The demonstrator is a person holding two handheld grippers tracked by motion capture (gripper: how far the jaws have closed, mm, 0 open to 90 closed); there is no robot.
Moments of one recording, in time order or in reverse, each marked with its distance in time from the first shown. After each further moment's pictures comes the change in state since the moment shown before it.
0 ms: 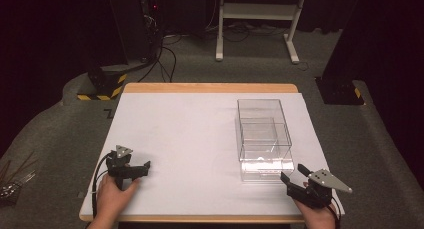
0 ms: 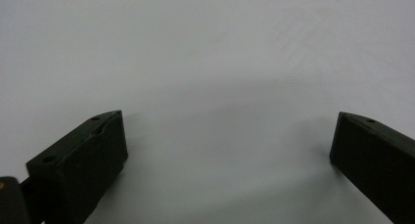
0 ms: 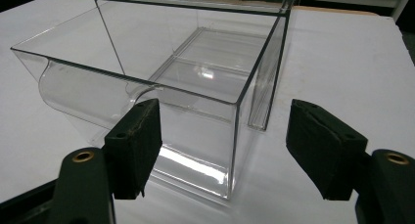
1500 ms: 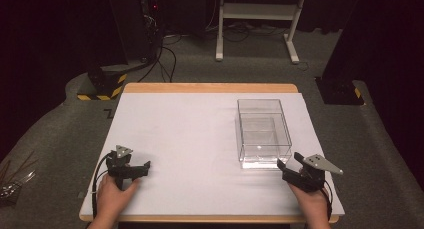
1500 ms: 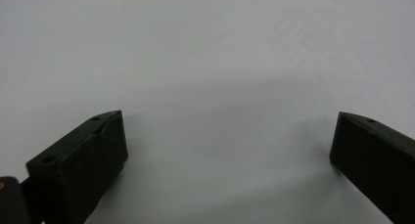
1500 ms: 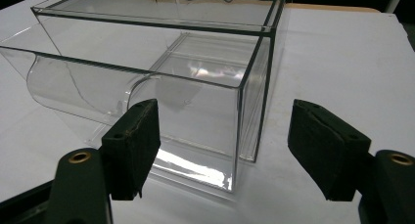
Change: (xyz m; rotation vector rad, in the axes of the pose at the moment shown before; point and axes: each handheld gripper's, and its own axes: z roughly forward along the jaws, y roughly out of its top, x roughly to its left) left arm 0.000 0.000 0.000 0.000 0.000 0.000; right arm -0.015 0.015 0.039 0.014 -0.020 0.036
